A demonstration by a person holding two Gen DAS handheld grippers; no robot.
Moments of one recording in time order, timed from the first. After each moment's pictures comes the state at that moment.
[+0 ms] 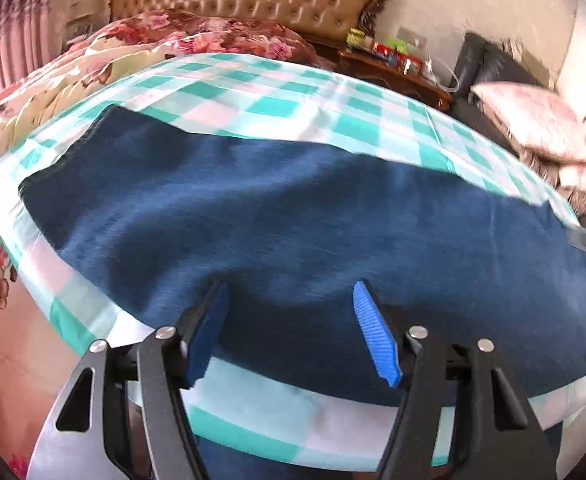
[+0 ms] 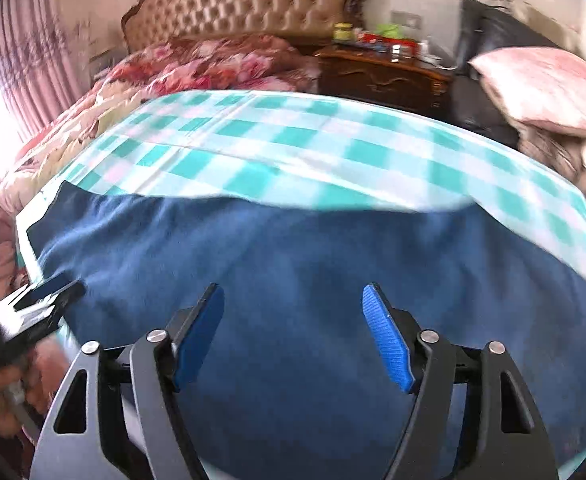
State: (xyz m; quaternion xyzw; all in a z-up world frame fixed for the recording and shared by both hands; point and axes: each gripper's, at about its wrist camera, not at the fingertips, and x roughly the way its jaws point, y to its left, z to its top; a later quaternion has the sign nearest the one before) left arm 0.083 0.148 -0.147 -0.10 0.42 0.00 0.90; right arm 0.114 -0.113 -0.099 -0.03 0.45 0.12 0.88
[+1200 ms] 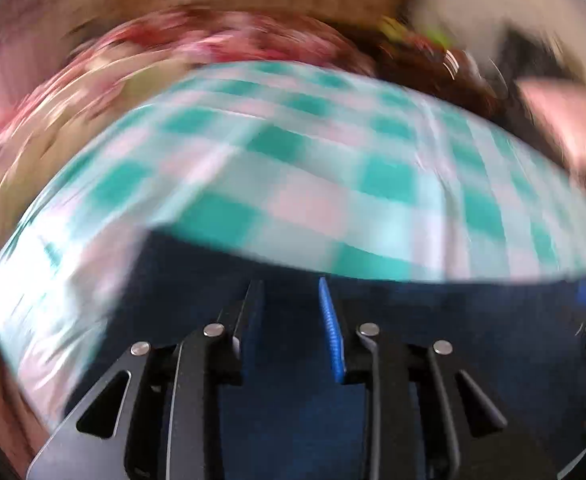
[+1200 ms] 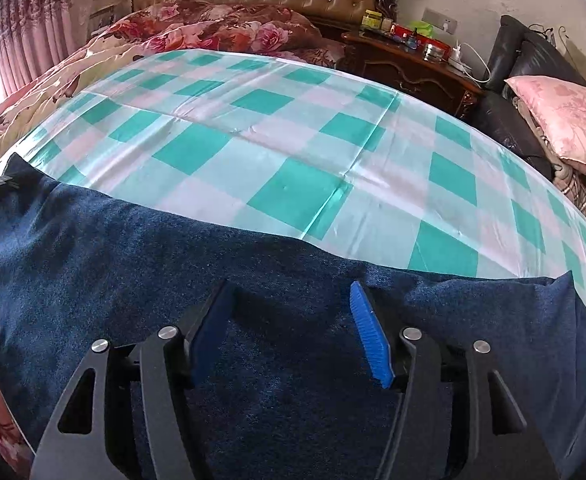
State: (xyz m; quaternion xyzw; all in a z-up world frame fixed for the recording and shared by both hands) left arm 0.196 0.270 -0.124 -0.09 0.44 0.05 0.89; right arm 0.184 -0.033 -0.164 -0.11 0.46 0.10 0.87
